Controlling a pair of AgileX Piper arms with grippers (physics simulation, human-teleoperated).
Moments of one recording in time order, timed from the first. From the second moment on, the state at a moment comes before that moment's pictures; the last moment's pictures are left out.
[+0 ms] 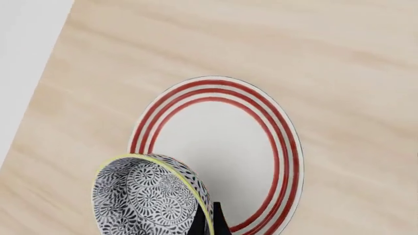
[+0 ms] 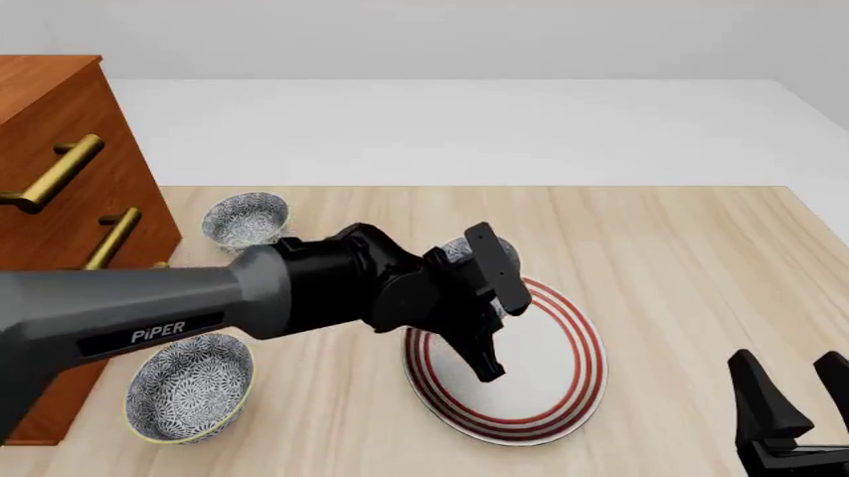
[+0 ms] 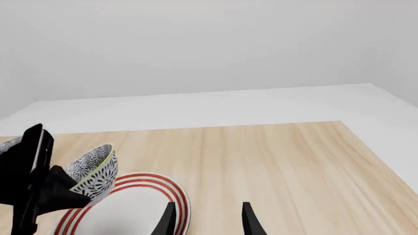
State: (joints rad) left arm -0.89 1.81 -1.26 0.41 0.37; right arm 0.02 0.04 0.00 0.00 0.07
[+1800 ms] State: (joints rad) left arm -1.01 1.98 -1.31 0.41 0.36; right arm 0.02 0.04 0.00 0.00 0.07
